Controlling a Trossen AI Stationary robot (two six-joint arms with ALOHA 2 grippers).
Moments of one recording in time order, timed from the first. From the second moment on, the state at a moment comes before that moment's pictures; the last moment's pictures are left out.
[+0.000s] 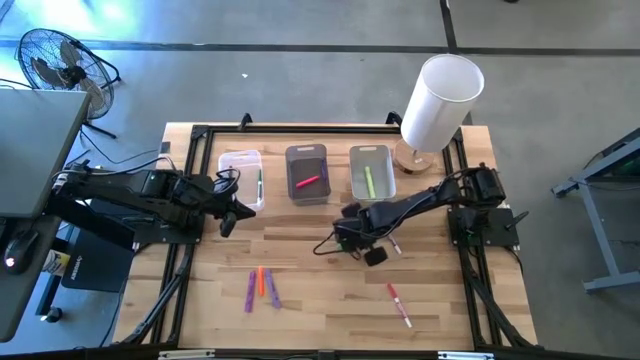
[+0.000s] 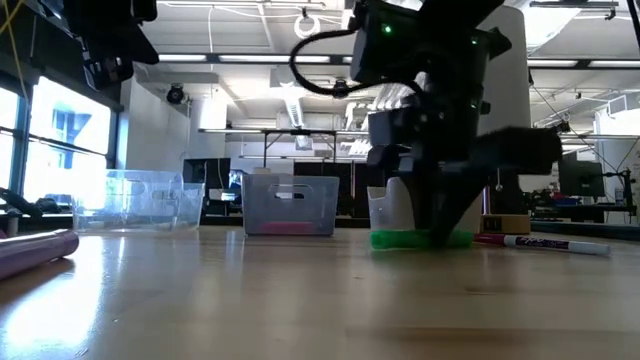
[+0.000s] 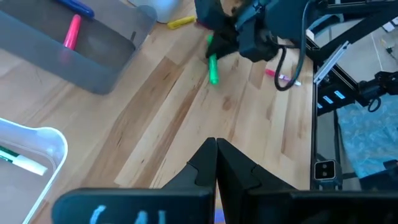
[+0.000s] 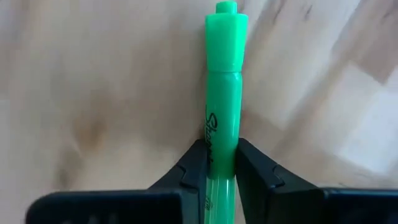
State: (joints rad) left arm -0.14 0.65 0.68 -0.60 -0.09 -0.71; right arm 0.16 1.90 1.16 -0.64 0.06 -0.30
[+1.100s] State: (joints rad) left arm -0.14 0.65 0.68 -0.60 -0.12 -0.71; right arm -0.14 1.47 1.28 -0.74 0.45 0.74
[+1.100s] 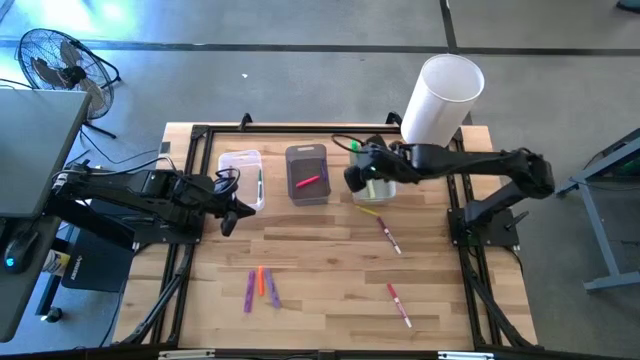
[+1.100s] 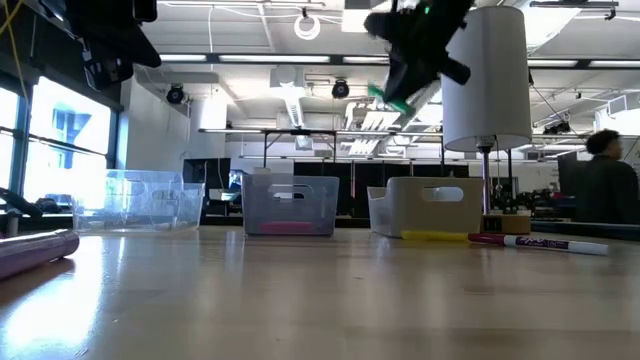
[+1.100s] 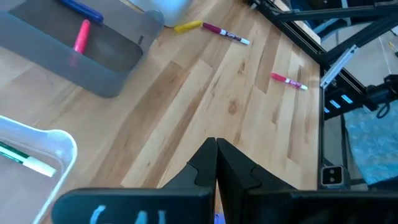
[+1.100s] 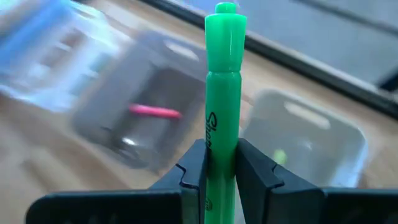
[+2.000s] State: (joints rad) left arm -0.14 0.74 0.68 -0.59 -0.24 -0.71; right arm -0.27 1.64 1.28 -0.95 0.28 0.88
